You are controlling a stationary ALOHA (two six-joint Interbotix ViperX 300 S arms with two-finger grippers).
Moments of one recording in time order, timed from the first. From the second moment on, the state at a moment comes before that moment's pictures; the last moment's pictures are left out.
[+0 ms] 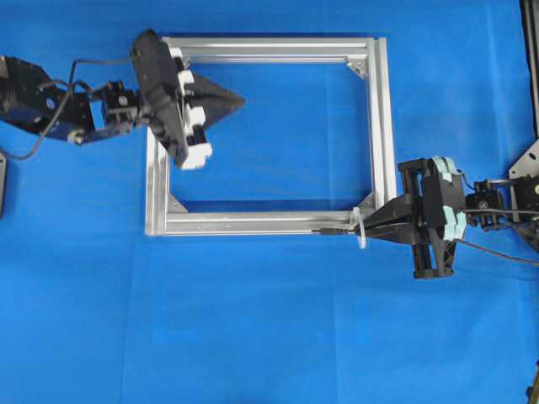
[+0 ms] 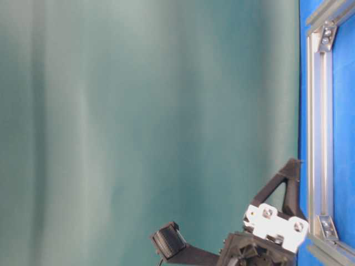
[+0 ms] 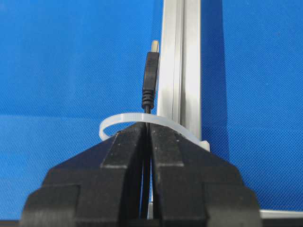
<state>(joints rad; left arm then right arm) 0.20 0.13 0.89 -0.08 -0.72 -0.01 0.21 -0.14 1.21 0.17 -0.59 0.12</state>
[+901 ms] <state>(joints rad) -0.24 0.13 0.91 -0.08 -0.71 -0.08 0.21 -0.14 1.21 0.17 -0.59 0.12</state>
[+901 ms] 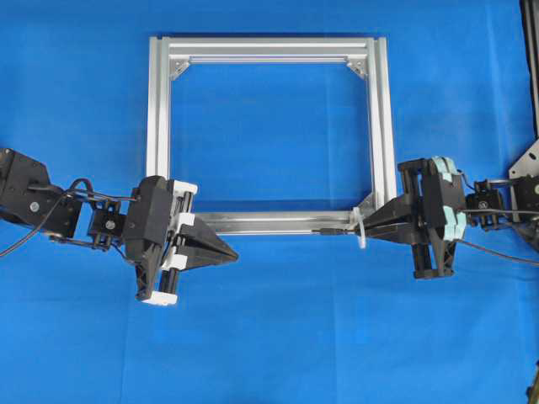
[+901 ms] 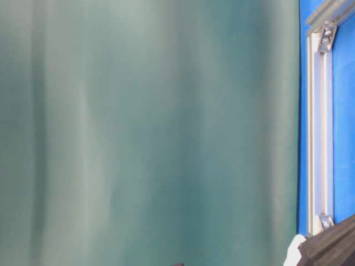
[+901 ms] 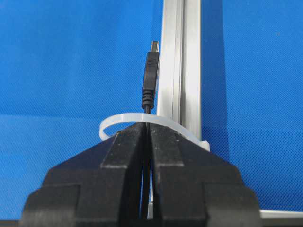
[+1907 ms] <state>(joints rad) -0.18 0.29 0.52 -0.08 -0.52 -0.07 0.21 -0.14 1.21 0.17 -0.59 0.12</state>
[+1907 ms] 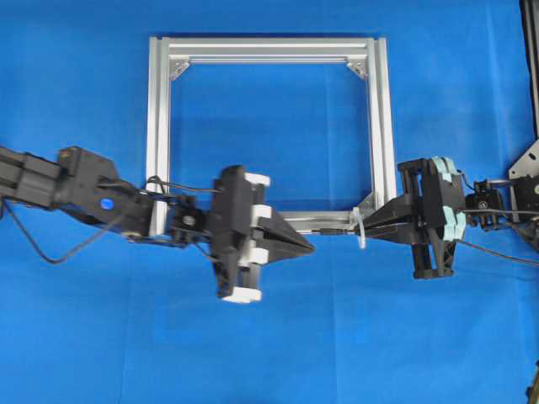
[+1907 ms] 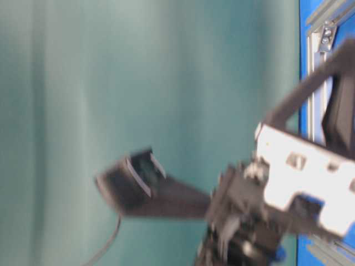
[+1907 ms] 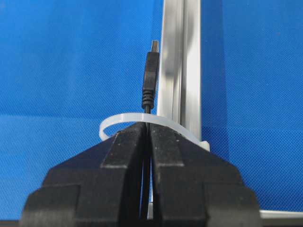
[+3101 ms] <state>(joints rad) -0.13 0.38 0.38 -0.08 -0.40 -0.05 0.21 -0.14 1.21 0.17 -0.59 0.12</state>
